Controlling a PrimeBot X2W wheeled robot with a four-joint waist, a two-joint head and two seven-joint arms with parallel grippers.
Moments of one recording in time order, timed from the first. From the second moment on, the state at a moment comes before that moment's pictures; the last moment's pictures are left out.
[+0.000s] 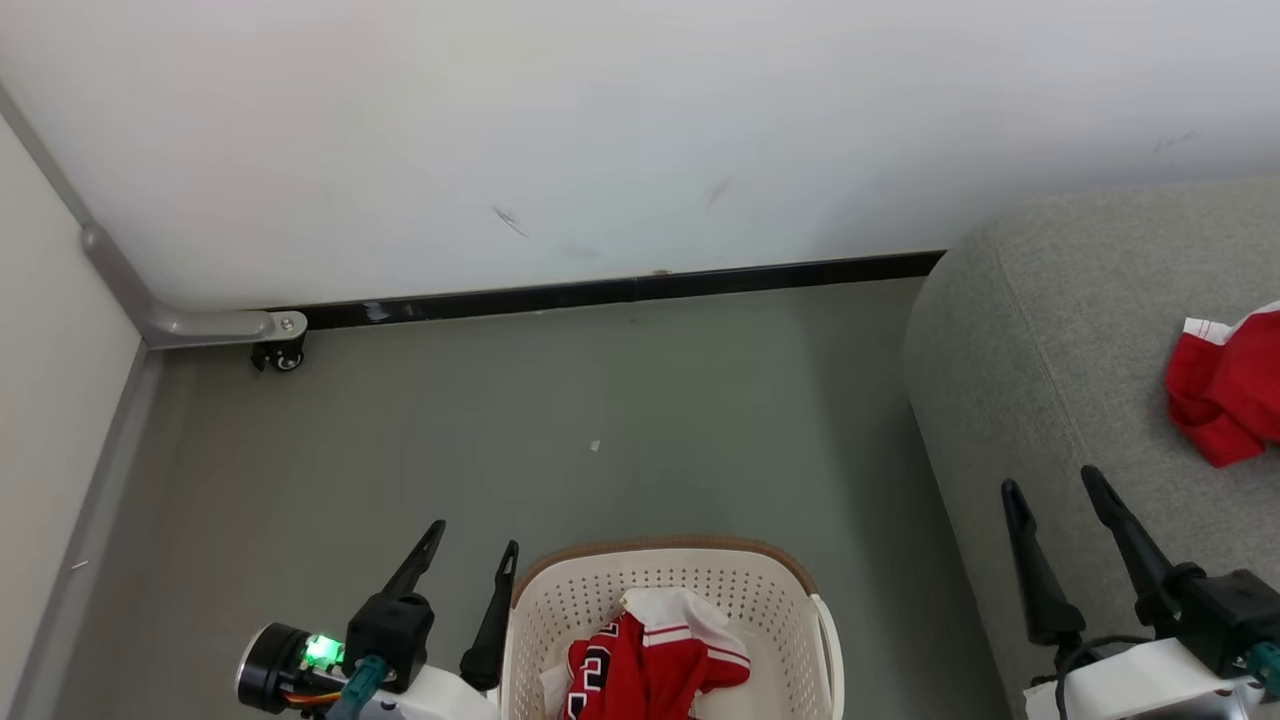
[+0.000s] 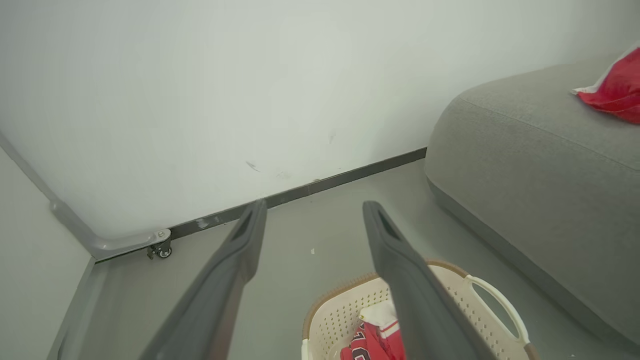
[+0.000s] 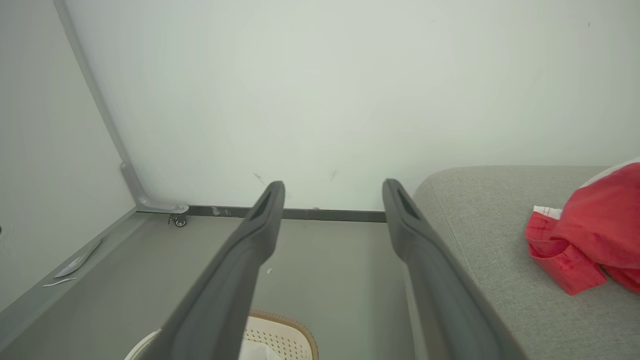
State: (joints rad) left arm -0.16 0.11 -0.42 0.32 -0.26 0.10 -0.25; right arm 0.09 -0.04 -0.08 -0.07 0.02 0.13 -0.25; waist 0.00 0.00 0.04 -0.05
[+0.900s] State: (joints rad) left arm -0.38 0.06 -0.60 0.57 -0.14 0.03 -0.21; right arm 0.03 -0.04 -0.11 -0.21 0.02 0.13 -0.24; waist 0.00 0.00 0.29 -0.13
